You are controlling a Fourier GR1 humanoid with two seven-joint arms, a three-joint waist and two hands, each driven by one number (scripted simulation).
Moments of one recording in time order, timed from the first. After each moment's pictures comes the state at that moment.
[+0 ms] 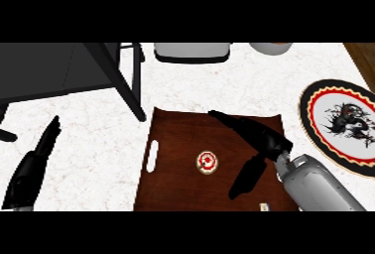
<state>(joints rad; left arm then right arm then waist) 0.09 0.44 -0.07 -1.50 -0.02 0.18 -0.13 -0.43 -0.36 0.51 -1.53 0.02 0.31 0.46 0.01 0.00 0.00</state>
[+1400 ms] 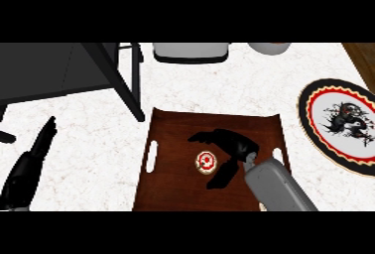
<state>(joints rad) 0.10 0.34 0.07 -1.51 -0.14 0.05 -0.12 -0.40 -0.08 0.40 -1.21 0.38 0.50 0.23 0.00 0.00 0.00</state>
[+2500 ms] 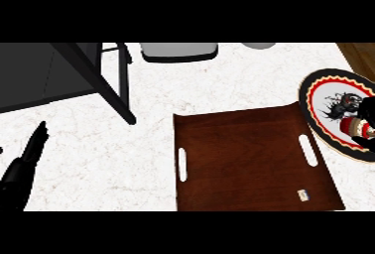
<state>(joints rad) 0.13 0.30 0.14 -1.52 -0.17 0.03 -0.13 -0.40 -0.77 0.00 -0.99 0.55 0.37 -0.26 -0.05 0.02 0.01</state>
